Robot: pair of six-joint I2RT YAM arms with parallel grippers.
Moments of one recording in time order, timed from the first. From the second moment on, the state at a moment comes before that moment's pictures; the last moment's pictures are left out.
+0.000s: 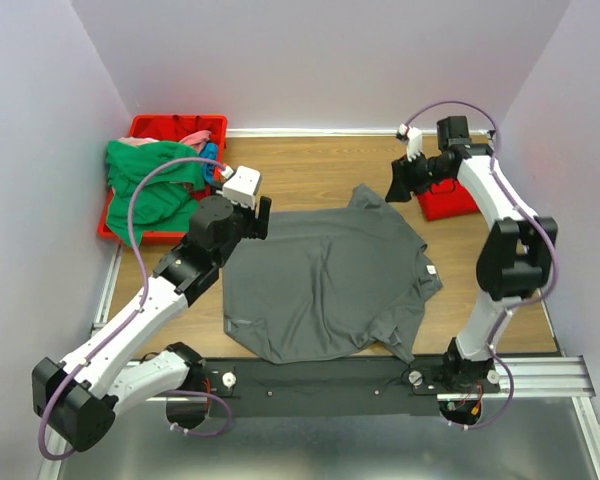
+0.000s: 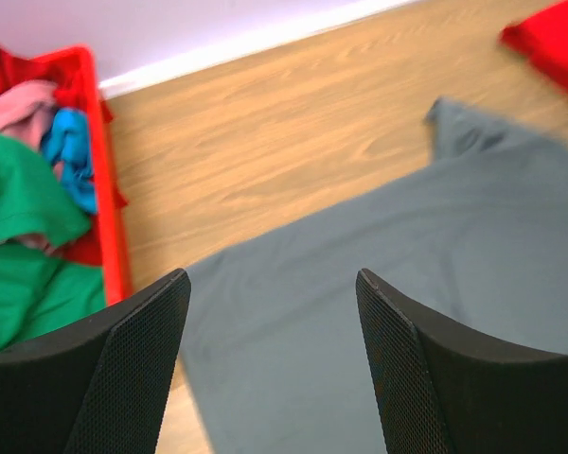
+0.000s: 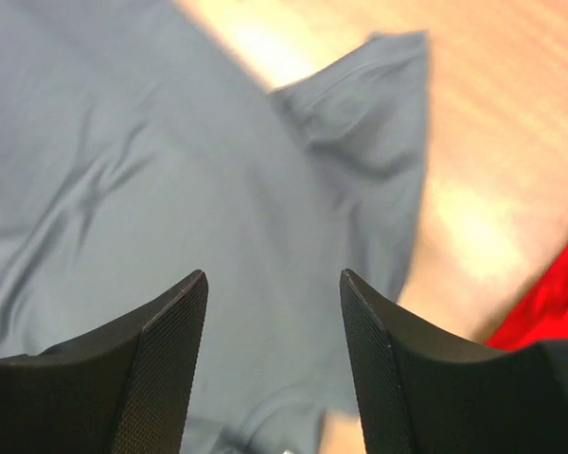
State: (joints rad) left arm -0.59 0.98 0.88 -0.14 -0.25 -0.02; right arm 0.06 1.83 1.59 -0.80 -0.66 -0.46
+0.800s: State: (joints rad) left arm -0.59 0.95 0.73 -0.01 -0.29 0.06; right arm 0.07 2.41 2.02 -0.76 -0.57 -0.23
